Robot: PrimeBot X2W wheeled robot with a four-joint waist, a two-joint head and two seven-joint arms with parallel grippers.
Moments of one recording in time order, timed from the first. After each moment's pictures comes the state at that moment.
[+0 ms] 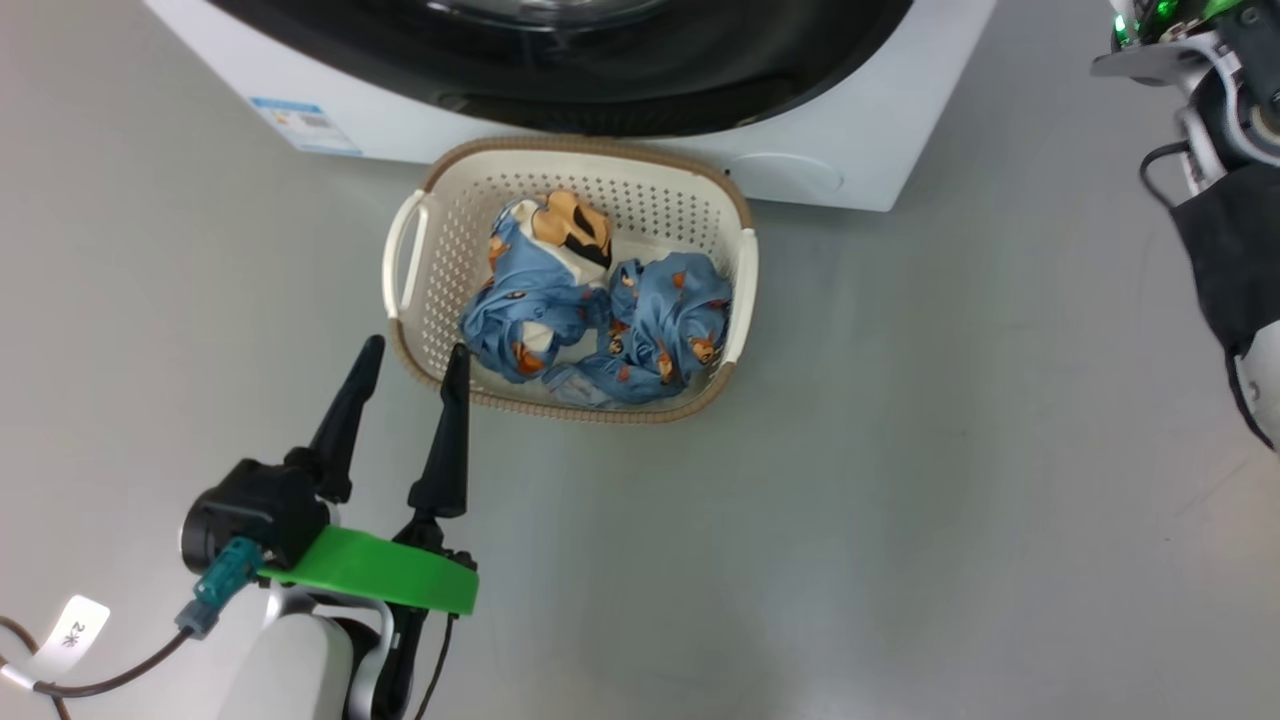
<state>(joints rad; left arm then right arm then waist) -0.29 0.05 -0.22 0.14 -0.32 -0.13 -0.26 -1.15 -0.36 0.34 0.56 1.61 0.13 0.13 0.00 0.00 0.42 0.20</state>
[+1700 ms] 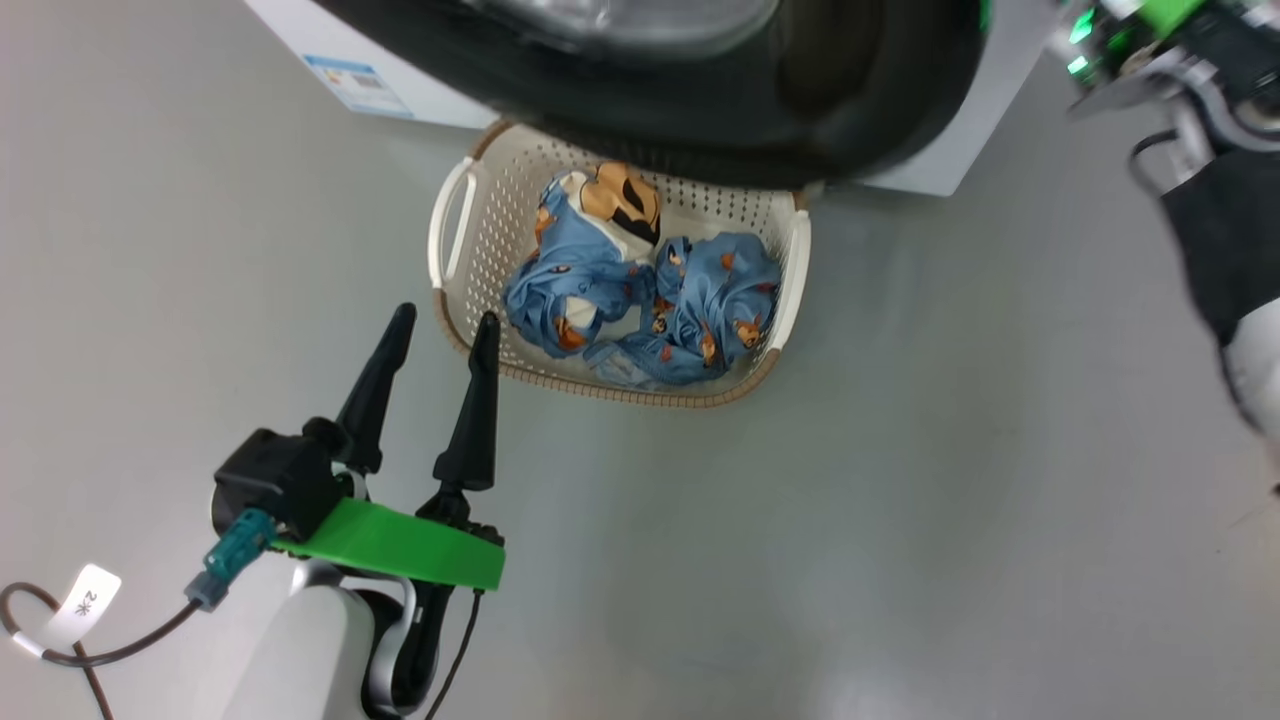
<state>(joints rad) -0.35 0.03 -0.27 0.13 -0.38 -0.13 -0.26 -1.20 -0.34 0.37 0.63 1.60 0.13 0.51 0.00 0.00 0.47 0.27</state>
